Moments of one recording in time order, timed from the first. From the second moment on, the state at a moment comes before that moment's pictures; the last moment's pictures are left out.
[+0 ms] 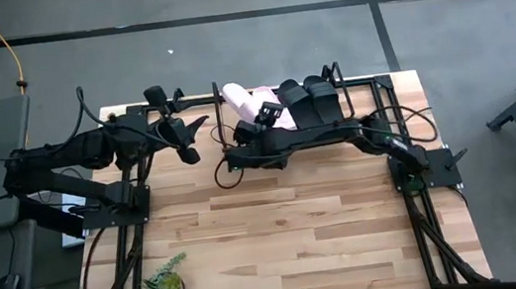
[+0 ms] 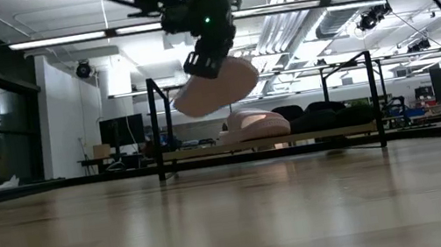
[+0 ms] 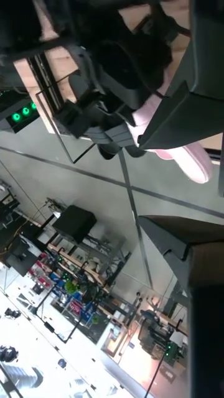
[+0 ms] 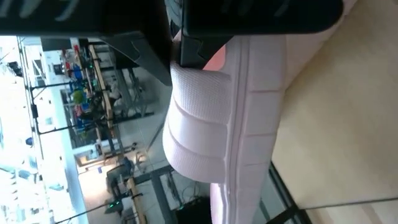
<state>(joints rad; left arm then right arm) 0.08 1.01 1.20 -0.45 -0.66 0.62 -0.01 2.26 2.11 -1.24 1.20 0.25</state>
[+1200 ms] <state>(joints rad) 0.08 1.01 1.20 -0.47 -0.66 0.60 -0.08 2.39 2.20 -1.02 0.94 0.13</state>
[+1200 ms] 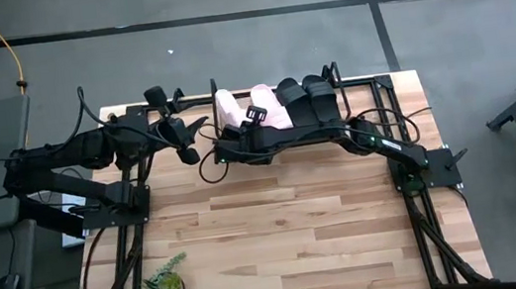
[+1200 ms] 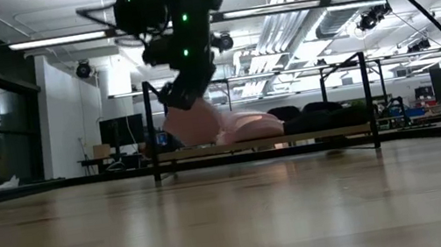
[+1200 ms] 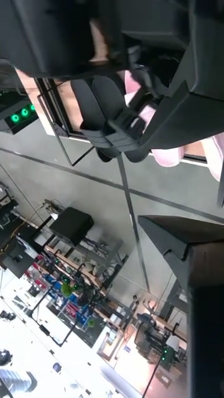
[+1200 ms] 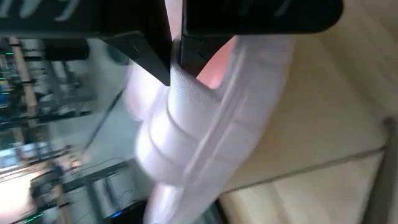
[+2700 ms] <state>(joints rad) 0.08 1.01 1.20 -0.54 -0.67 0.55 -0.07 2.40 2.36 -1.14 0.62 -0.06</state>
